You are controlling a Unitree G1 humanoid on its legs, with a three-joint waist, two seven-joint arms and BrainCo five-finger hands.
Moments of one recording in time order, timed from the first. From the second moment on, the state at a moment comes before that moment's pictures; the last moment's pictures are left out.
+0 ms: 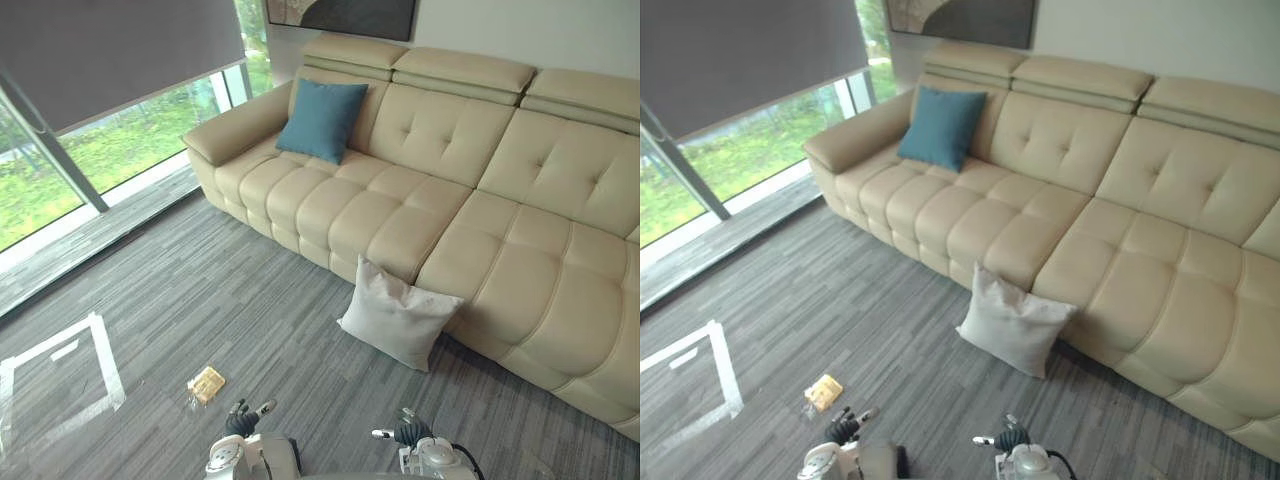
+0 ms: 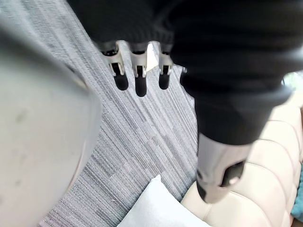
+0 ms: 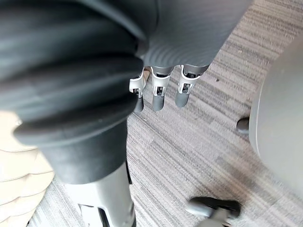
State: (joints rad) left arm 0.02 -0.04 0.34 0.99 0.00 -0.08 0.04; right arm 0.00 0.01 0.05 1.04 -0.04 -0.02 -0.01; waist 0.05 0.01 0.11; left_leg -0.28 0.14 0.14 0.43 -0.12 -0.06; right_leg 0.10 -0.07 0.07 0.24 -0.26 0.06
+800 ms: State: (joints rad) left arm 0.01 -0.04 0.28 1.06 0.00 -0.08 0.04; right arm -0.02 -0.06 -0.04 1.08 -0.04 -0.04 -0.02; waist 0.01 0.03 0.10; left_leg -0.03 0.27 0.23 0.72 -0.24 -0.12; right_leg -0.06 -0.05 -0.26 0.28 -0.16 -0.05
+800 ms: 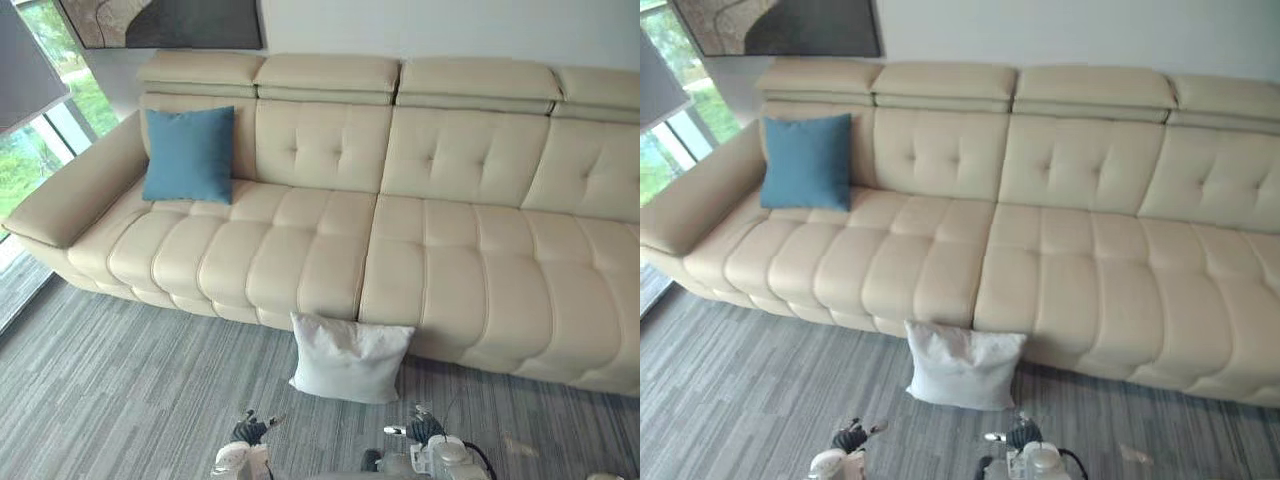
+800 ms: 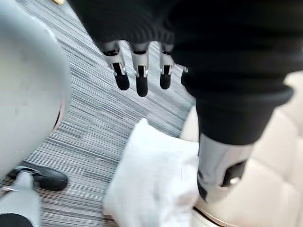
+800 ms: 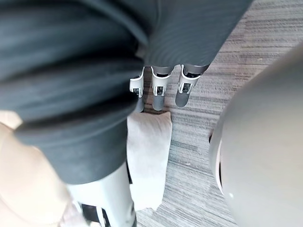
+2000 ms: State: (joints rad) left arm 0.03 0.03 0.30 1.14 -0.03 -0.08 0.06; right arm -0.01 -0.06 -0.19 1.20 -0.02 -0.02 -0.06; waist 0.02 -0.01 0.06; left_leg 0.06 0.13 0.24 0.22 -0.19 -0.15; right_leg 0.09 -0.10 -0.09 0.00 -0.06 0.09
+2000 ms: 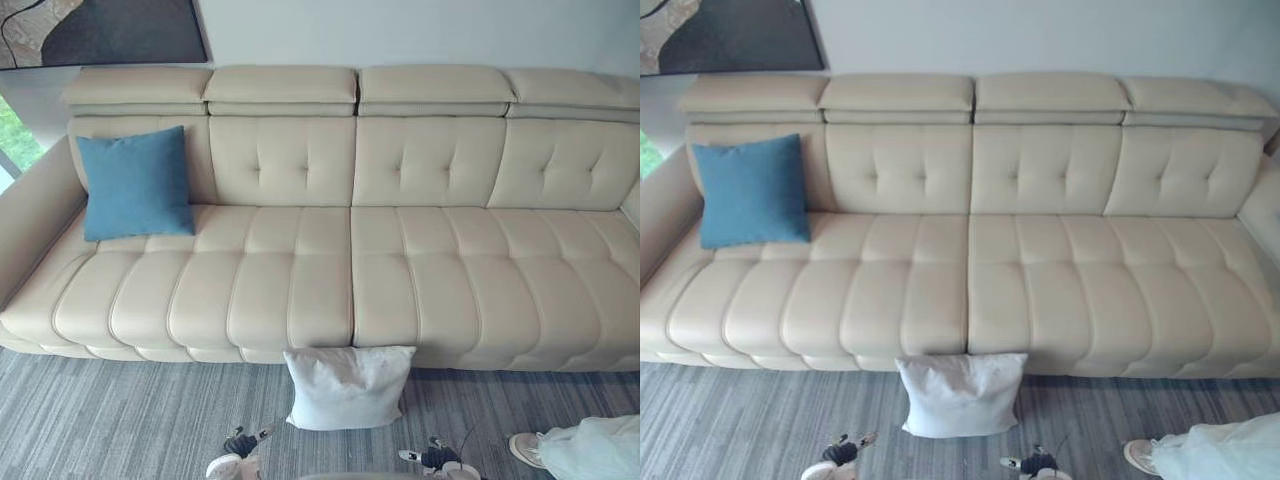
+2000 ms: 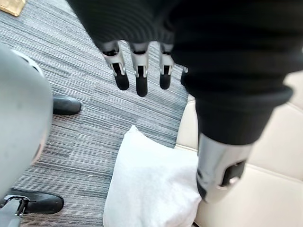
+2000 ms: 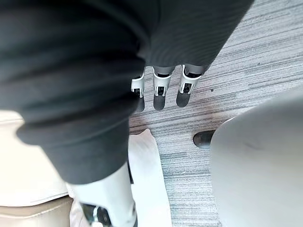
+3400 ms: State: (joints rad) left arm -0.12 0.01 0.23 0.90 -0.06 -0.07 0.10; right arm -0.22 -0.08 0.01 0.99 -0.01 -0.02 -0.13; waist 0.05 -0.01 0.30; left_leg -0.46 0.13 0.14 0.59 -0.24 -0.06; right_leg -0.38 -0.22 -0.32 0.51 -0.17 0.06
